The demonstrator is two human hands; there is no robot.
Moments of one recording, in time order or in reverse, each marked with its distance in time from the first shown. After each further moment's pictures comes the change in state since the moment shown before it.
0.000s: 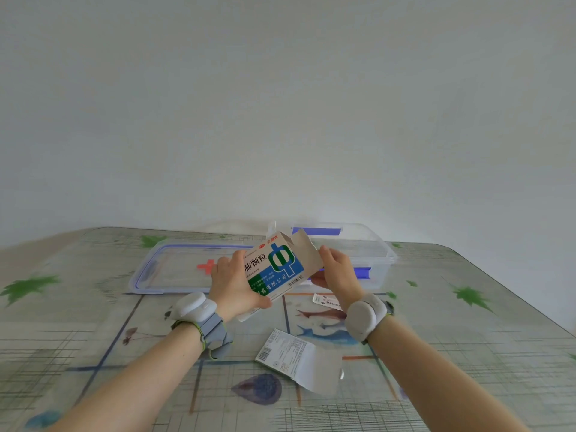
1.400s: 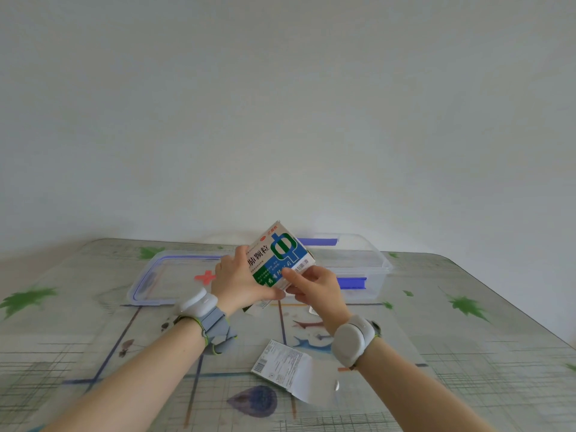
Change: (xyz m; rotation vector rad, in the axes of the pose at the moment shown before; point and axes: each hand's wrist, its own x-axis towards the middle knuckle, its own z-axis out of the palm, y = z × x) left_hand 0.004 0.037 -0.023 -0.063 -0.008 -0.034; right_hand -0.020 0.003 0.014 0.016 -0.089 -0.140
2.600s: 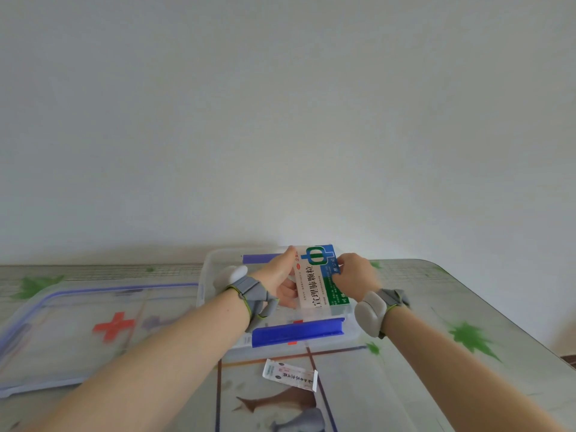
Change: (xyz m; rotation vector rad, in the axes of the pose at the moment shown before) left_hand 0.175 0.103 0.151 -0.761 -0.761 -0.519; right_hand 0.173 0.042 -0.157 -0.940 0.170 0.193
